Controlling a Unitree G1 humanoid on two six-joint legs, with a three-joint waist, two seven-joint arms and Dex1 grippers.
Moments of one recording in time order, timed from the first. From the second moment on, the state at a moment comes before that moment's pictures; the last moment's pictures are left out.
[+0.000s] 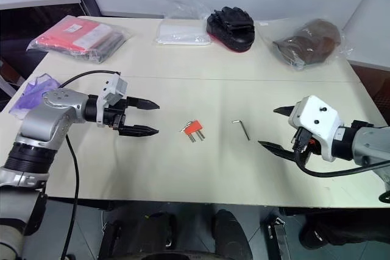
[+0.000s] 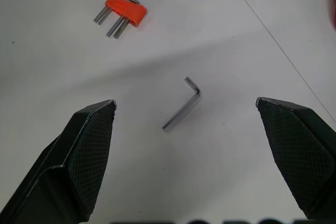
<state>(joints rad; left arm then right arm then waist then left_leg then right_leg) -0.64 0.73 -0.12 0.12 -0.41 0.48 -1.38 0.07 -1.09 -0.44 -0.64 0.52 0.67 0.91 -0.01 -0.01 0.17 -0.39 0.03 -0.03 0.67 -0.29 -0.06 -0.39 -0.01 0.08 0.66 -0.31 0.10</state>
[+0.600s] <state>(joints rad) -0.65 0.70 -0.12 0.12 -0.42 0.51 -1.33 -0.04 -1.01 -0.27 -0.56 0.39 0.56 0.83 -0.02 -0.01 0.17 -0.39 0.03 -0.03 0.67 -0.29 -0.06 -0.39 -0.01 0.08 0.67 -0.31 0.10</state>
